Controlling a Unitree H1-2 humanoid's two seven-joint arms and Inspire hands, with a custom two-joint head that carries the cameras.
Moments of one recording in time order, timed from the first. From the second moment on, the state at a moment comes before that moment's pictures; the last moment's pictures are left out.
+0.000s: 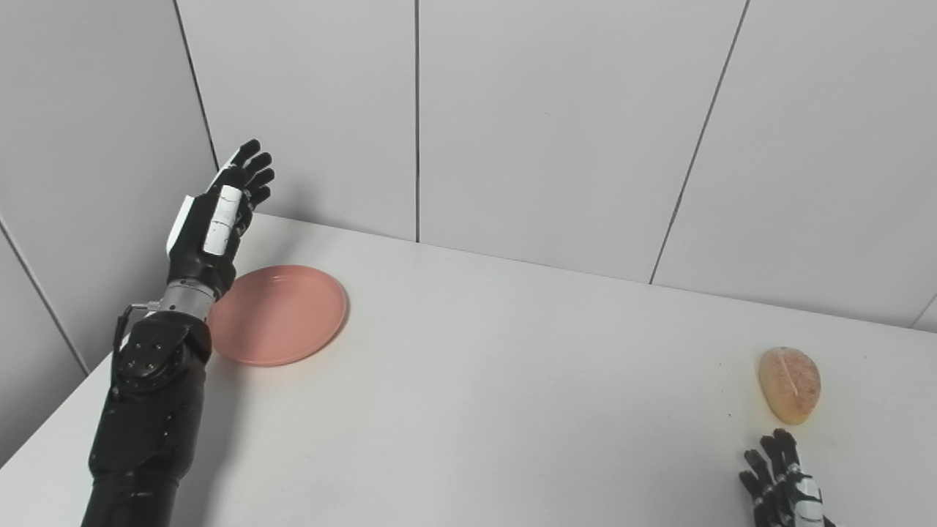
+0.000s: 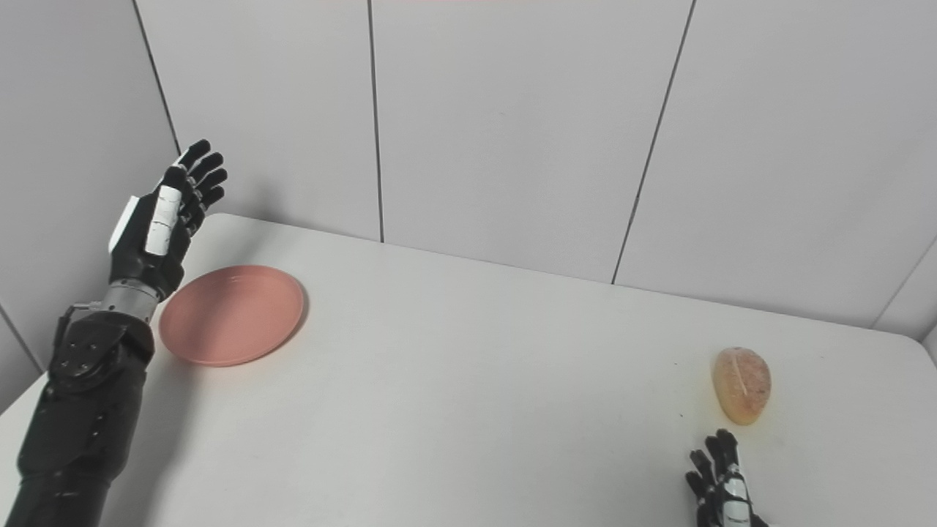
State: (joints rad) left arm -0.56 0.47 0.33 0.37 -0.27 -0.11 -0.16; right arm 0.02 -0.04 -0.05 -0.09 0.20 -0.04 0.08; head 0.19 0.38
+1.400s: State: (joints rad) left arm -0.65 0.57 0.35 0.96 -0.27 -0.34 -0.17; right arm 0.03 -0.05 -0.06 -0.10 0.23 -0.03 0.08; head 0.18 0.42
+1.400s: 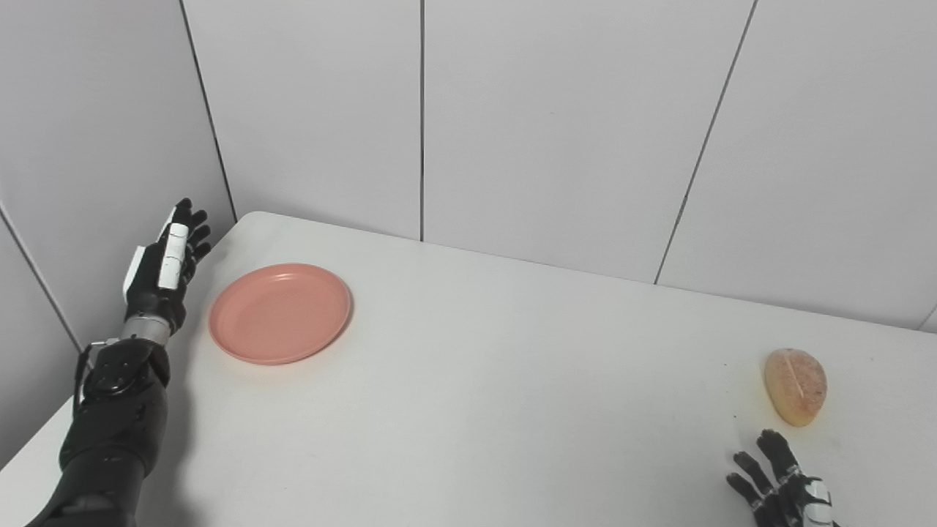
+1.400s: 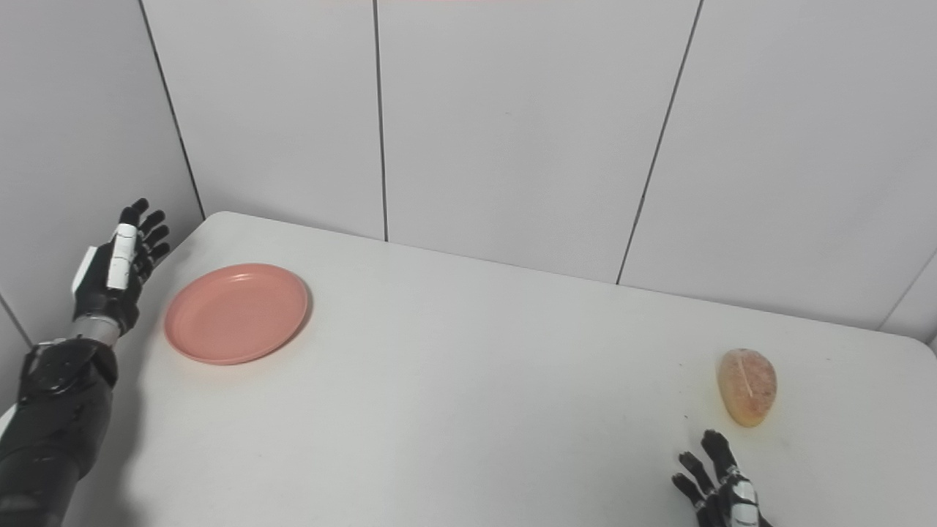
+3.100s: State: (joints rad) left arm -0.69 0.54 0.26 1.16 -0.26 -0.46 -0.25; right arm 0.04 -0.04 -0.04 -0.16 0.22 0.04 0.05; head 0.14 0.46
